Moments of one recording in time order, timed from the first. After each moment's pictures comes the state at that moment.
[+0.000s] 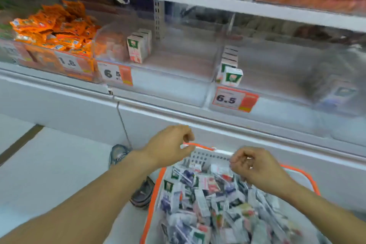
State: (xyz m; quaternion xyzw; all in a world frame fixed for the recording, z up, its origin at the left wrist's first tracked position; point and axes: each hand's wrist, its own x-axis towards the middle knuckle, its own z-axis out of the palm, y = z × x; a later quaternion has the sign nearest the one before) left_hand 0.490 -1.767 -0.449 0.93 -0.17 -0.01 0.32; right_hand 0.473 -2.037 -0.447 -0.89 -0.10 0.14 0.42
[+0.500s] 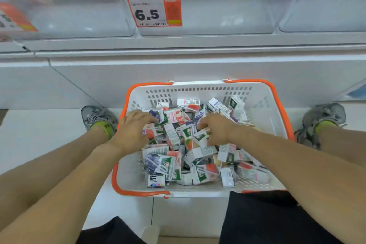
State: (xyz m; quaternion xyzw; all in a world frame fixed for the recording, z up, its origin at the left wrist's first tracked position) left_hand 0.426 -1.799 -0.569 0.96 -0.12 -0.18 0.19; right_hand 0.443 -2.092 -0.582 -0.92 -0.16 0.33 0.15
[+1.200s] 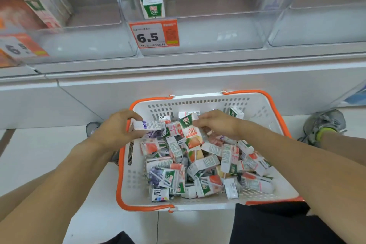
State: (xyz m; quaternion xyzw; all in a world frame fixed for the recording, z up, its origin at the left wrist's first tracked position) left_hand 0.454 -1.783 -0.498 0.95 -0.04 -0.14 0.27; right_hand 0.457 -2.090 -0.521 -0.77 0.00 0.37 0.52
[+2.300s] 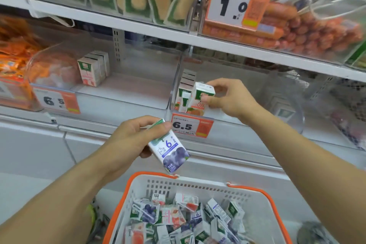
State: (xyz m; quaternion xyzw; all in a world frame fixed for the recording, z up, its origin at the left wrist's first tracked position) left_hand 0.511 -1.795 -0.360 0.69 -0.02 -0.10 0.72; right_hand 0.621 -2.034 -0.306 -0.90 -0.08 -0.03 0.44
